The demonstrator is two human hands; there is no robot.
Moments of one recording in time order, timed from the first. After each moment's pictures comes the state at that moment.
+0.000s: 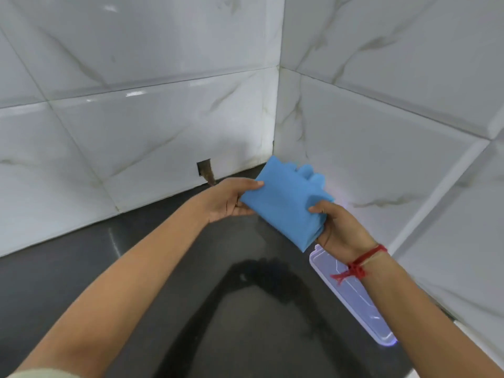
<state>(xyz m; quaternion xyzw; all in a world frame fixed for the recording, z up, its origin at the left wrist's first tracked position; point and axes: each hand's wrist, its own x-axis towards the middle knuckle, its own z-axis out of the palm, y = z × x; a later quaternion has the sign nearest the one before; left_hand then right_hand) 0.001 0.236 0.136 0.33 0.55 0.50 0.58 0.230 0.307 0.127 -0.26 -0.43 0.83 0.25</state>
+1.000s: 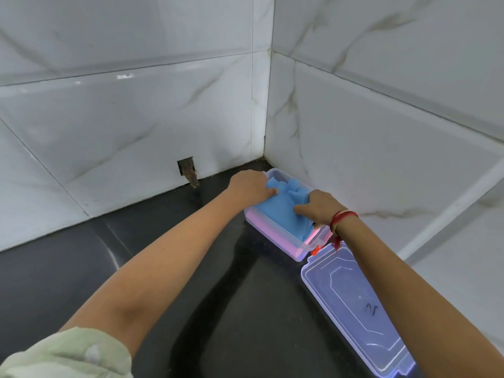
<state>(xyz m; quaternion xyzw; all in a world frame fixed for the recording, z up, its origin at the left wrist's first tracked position) 0.013 0.362 0.092 0.60 0.80 0.03 0.05 0.185 0.404 0.106 -0.47 -0.82 0.32 0.02</state>
